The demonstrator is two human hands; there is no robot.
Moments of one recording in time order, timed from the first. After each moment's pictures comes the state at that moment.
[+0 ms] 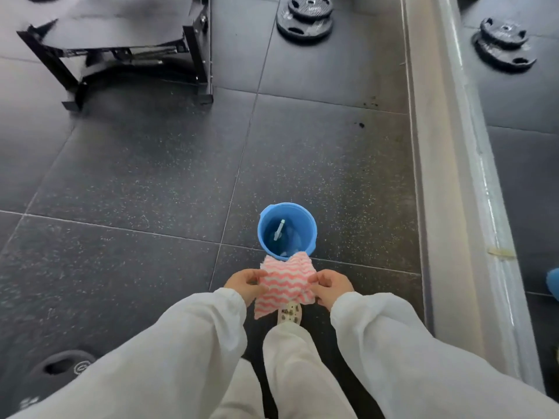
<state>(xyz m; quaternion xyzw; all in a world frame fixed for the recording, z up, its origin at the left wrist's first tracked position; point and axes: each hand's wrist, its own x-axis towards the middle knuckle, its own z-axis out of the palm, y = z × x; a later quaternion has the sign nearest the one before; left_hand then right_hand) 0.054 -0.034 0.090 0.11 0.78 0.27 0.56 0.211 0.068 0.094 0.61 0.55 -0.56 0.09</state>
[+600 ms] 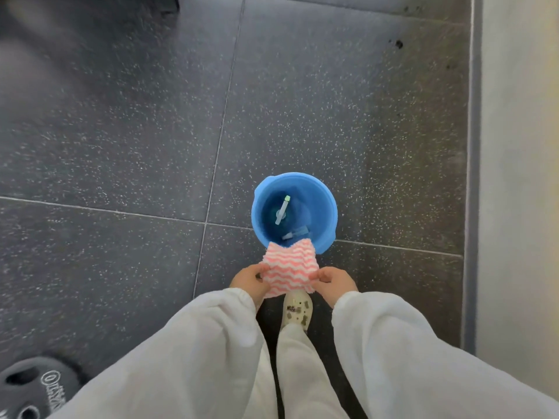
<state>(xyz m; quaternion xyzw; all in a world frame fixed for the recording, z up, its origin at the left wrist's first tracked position) 0.007 0.054 -0.145 0.11 0.79 0.15 0.58 0.155 0.154 -0.132 0.60 0.55 -0.53 0.22</state>
